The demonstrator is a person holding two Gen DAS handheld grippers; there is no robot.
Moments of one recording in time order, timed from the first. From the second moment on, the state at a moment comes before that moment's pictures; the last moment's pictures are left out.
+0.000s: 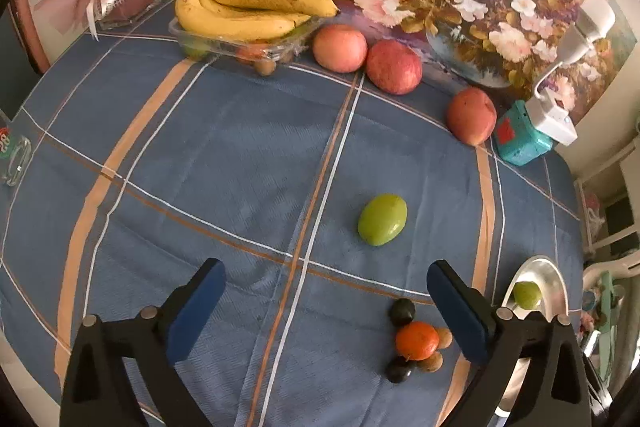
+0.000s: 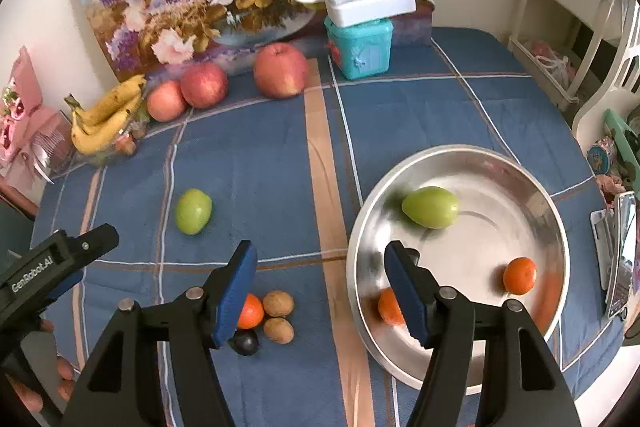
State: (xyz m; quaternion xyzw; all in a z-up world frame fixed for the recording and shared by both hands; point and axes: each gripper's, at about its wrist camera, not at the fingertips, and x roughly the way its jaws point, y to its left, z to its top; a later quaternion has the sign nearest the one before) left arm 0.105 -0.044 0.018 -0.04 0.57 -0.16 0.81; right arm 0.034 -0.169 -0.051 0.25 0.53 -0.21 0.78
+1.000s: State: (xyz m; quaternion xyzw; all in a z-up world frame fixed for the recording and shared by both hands) left arm 0.069 -0.119 -0.054 0.03 0.62 -0.21 0.76; right arm 0.005 -0.203 -0.095 0.26 0.57 -0.27 0.73
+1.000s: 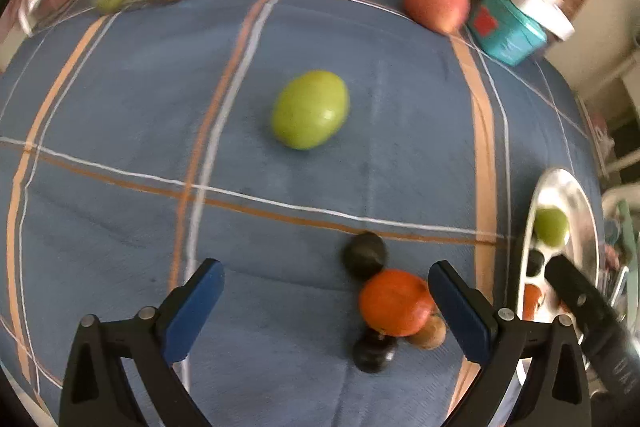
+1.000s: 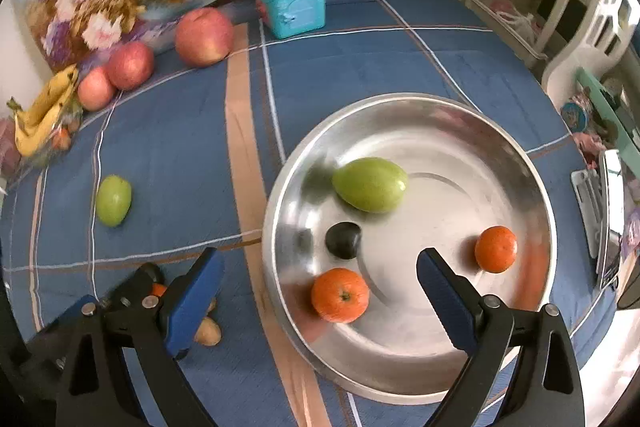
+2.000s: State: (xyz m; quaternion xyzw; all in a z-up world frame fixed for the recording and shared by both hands) left arm 0.055 -0.139 -0.059 -0.01 0.63 -0.26 0.73; right arm 0.004 -0.206 -0.084 0.27 0.55 -0.28 0.74
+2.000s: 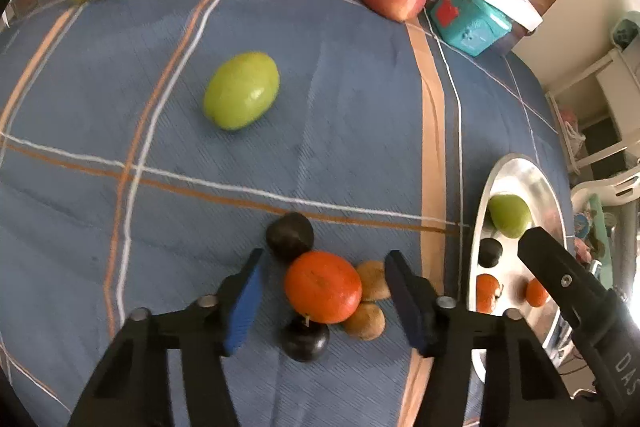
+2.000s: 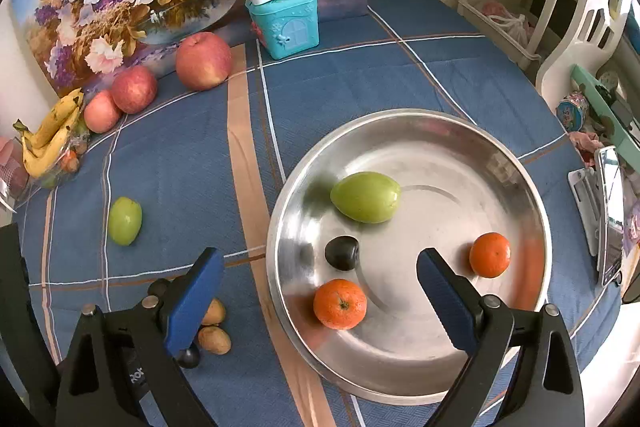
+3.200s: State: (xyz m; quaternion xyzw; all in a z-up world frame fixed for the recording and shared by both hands) left arm 0.076 -0.074 -0.043 -0.15 0.65 -0.22 0.71; right arm 0.015 -0.193 -0.089 0.26 0.56 -0.24 0.75
